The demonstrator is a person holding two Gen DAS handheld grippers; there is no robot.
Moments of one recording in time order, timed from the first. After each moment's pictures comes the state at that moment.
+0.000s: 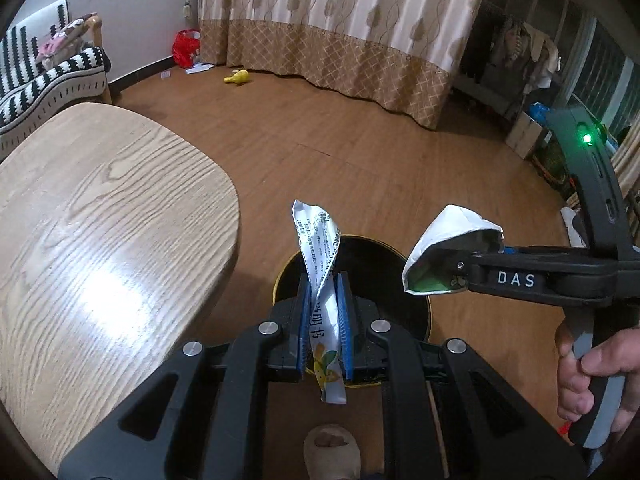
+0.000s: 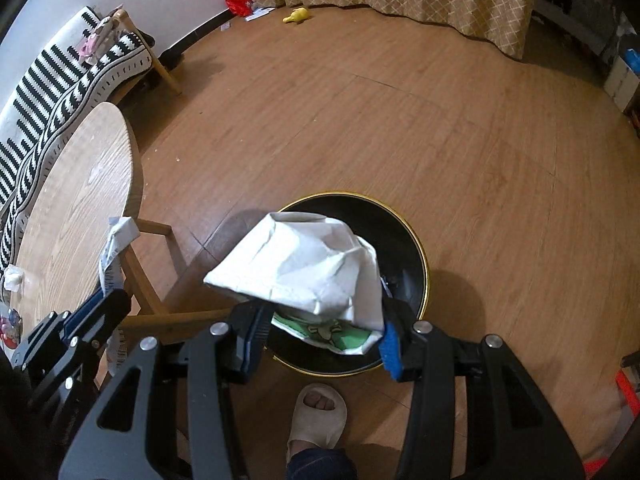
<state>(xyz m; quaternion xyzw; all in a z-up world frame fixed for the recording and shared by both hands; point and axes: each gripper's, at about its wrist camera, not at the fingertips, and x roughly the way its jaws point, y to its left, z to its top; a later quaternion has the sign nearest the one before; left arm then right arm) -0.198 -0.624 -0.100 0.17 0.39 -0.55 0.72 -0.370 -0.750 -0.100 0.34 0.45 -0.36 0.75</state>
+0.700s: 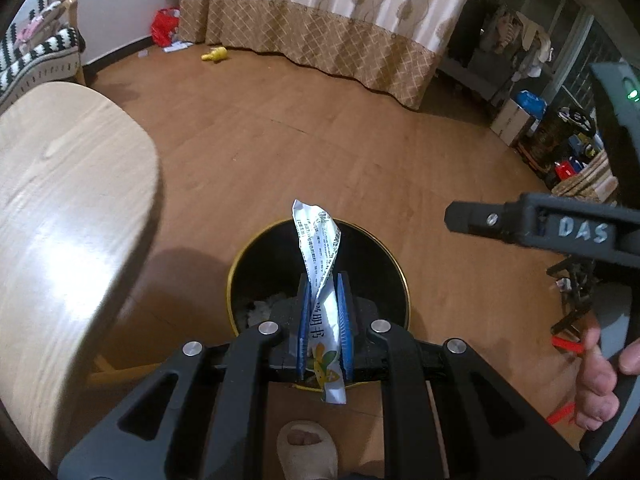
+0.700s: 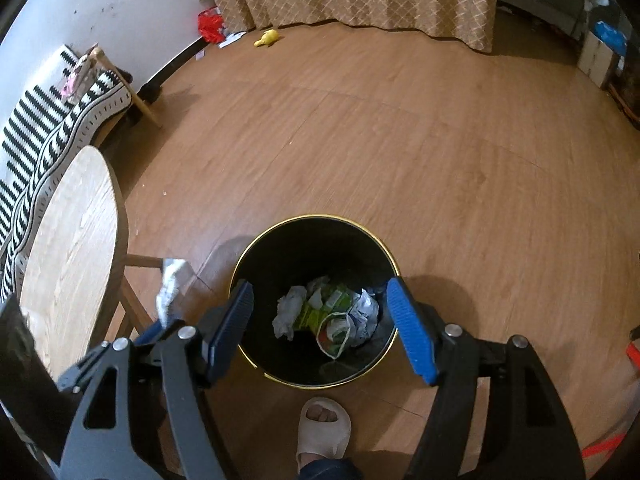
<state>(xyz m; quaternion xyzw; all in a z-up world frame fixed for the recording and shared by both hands) -0.222 -0.659 -0.135 0.18 0.43 -0.57 0.68 -0.402 -0.763 -0.085 0.36 0.40 -0.40 0.74</state>
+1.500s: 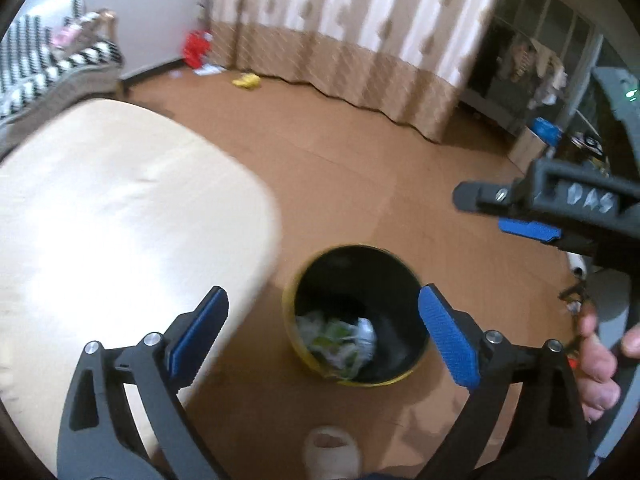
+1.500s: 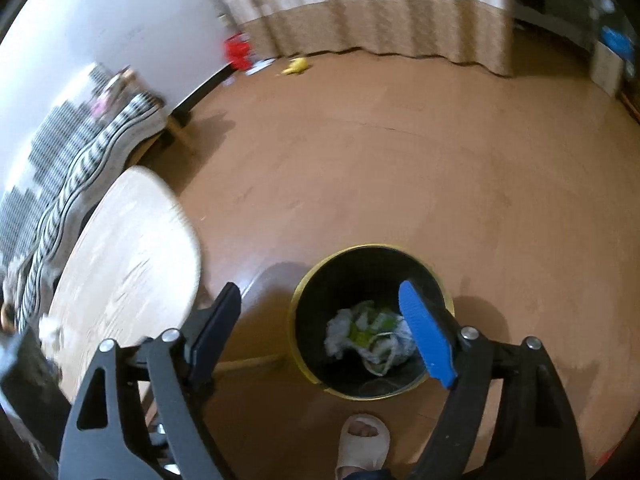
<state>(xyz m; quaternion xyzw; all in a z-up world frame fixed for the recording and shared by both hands) -0.175 -0.579 -0.078 0.15 0.39 -0.53 0.74 -0.352 -0.723 -0.038 0.35 0.36 -0.36 0.79</state>
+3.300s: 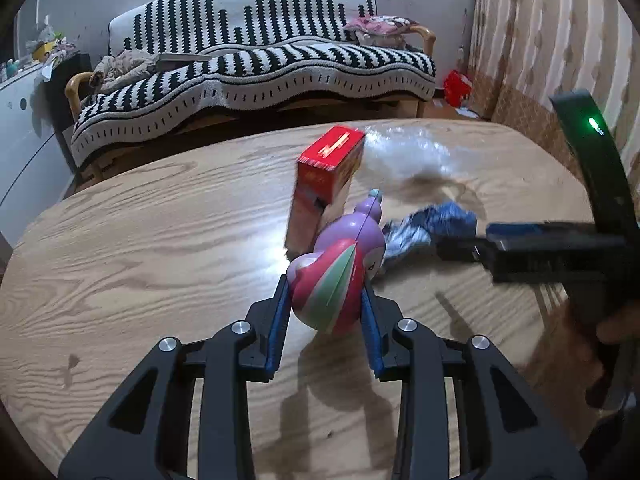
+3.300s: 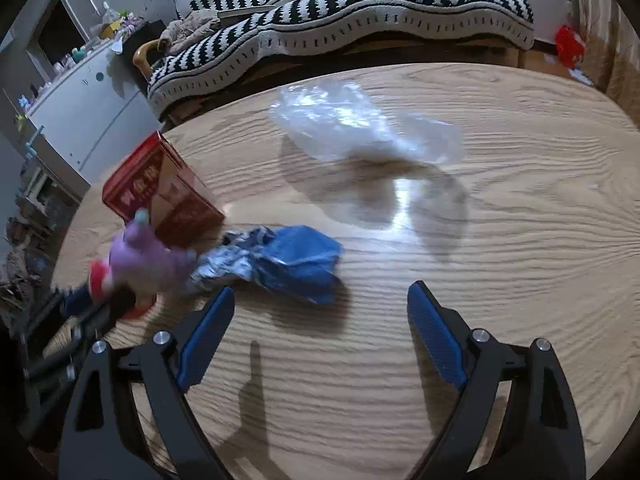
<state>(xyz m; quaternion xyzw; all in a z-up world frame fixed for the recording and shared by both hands) 0.093 -0.107 -0.063 0.08 0.39 -0.20 0.90 0.113 -0.290 -0.080 0.15 0.48 0.04 0.86</state>
